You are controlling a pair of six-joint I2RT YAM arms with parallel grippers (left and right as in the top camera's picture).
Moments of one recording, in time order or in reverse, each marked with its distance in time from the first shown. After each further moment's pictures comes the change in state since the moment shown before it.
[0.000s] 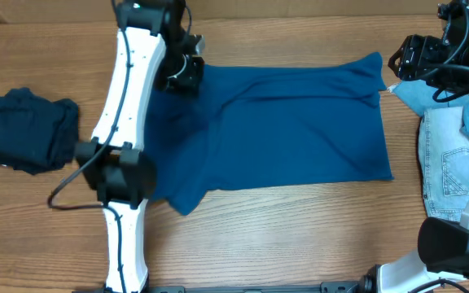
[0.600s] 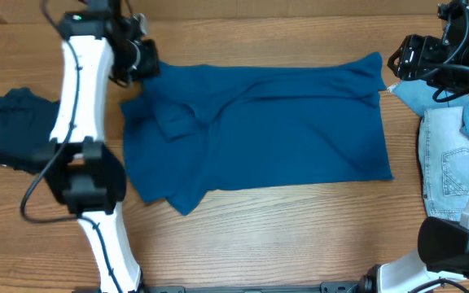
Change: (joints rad) left arm 0.211 -0.084 -0.319 0.435 0.125 -0.101; right arm 0.000 0.003 0.000 0.000 0.000 0.001
